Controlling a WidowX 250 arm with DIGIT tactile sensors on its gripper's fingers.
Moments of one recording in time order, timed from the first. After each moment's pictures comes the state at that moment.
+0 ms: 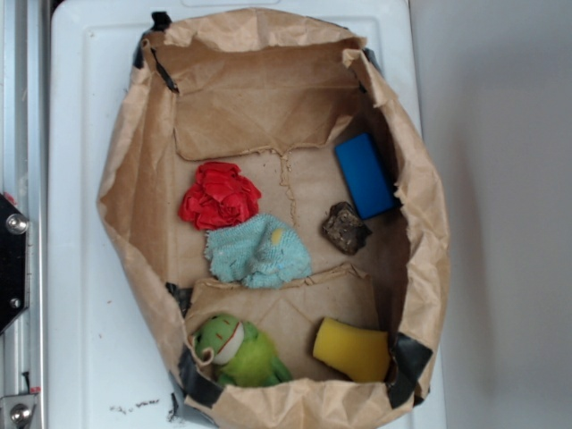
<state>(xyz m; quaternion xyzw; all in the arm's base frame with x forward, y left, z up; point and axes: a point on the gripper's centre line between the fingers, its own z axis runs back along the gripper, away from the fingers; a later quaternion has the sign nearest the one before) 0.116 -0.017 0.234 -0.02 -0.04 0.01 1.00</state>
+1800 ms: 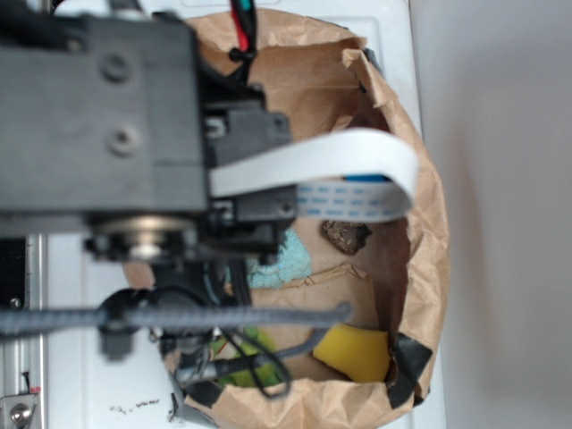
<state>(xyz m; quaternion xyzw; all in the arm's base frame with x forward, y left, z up) 0.235 0.009 0.176 -0.01 -0.05 0.07 1.00</state>
